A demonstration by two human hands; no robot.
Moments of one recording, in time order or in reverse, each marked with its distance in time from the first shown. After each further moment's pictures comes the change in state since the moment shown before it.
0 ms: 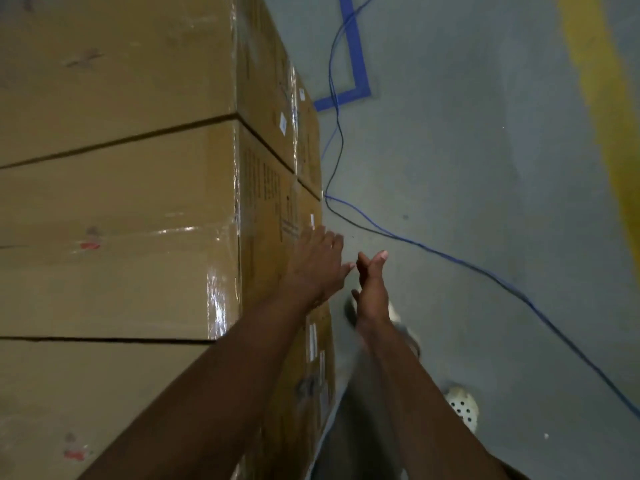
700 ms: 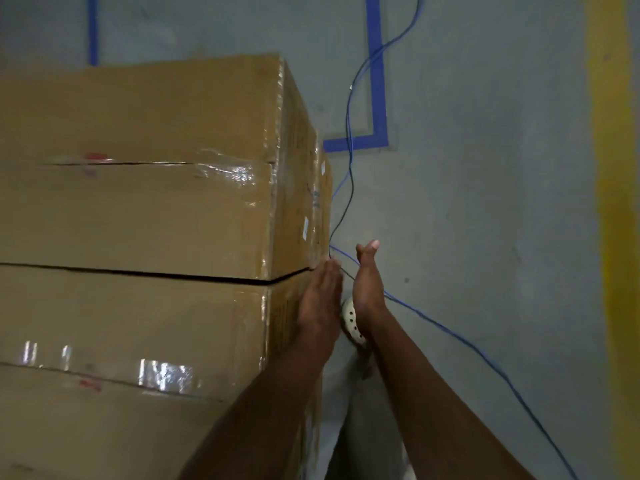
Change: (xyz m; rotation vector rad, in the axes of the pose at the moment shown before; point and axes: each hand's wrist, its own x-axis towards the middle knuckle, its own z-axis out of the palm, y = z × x) left_hand 0.117 -0.076 -0.055 0.524 -0.175 0.015; right_hand 0.107 -0.189 0.139 -0.225 0.032 0.078
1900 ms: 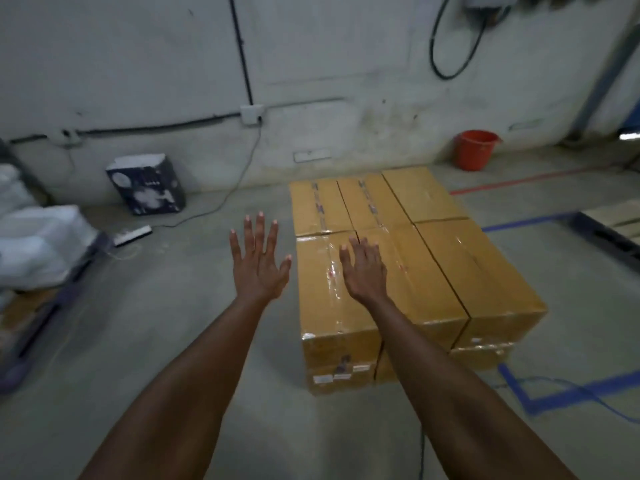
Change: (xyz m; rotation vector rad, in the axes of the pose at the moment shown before) left_hand -0.755 0.215 -0.140 -0.924 0.114 -2.069; right_hand -0.618 0.099 -0.122 -1.466 -1.128 -1.431
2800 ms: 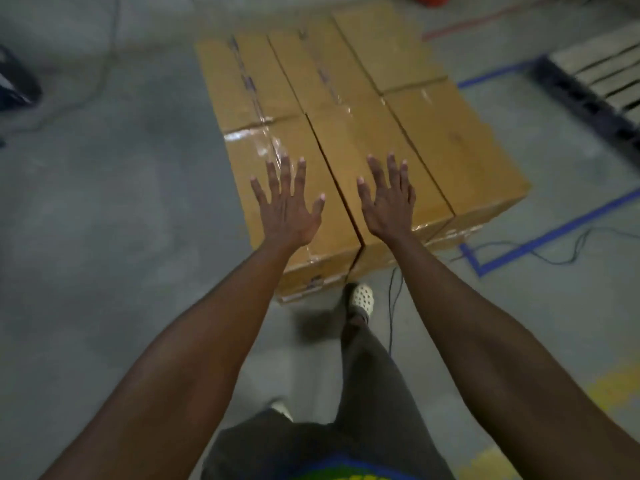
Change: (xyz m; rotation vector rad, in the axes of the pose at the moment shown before) left_hand 0.067 0.135 0.223 -0.328 -0.296 0.233; right_hand 0.109 0.182 0.060 -0.363 0.113 0.207
